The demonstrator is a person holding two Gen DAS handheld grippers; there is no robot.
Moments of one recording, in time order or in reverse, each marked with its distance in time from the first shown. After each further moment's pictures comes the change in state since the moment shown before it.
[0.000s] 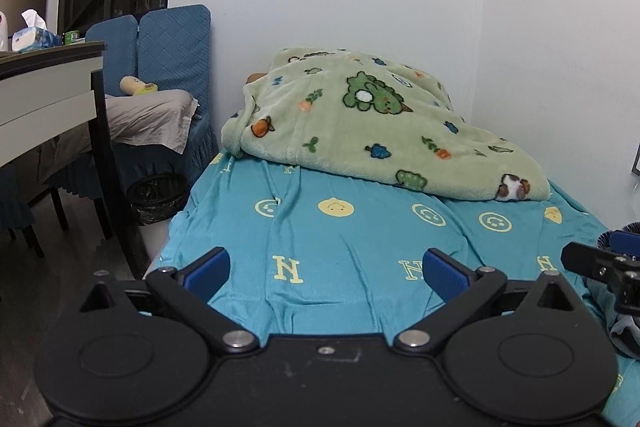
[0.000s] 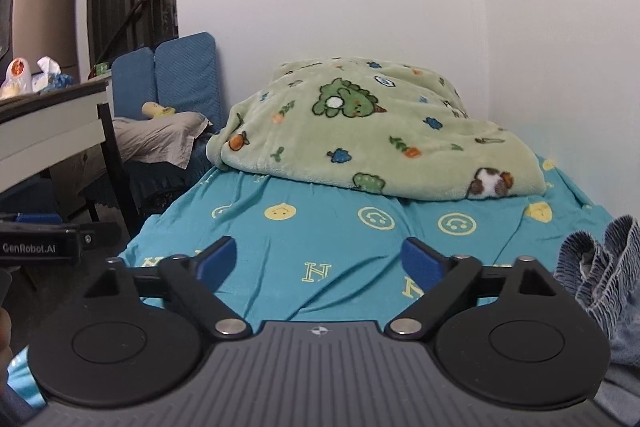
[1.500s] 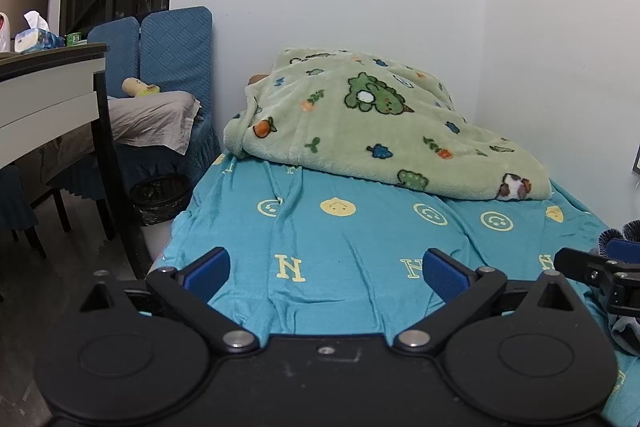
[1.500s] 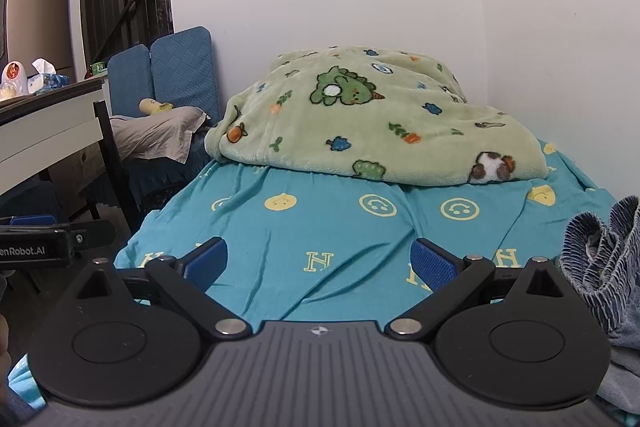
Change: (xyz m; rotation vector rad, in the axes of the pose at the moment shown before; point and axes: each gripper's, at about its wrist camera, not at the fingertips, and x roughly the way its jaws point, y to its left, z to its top) left arm -0.004 0.003 -0.004 -0.003 -0.011 0.003; right arm 0.008 0.000 -0.007 0.045 0.034 -0.012
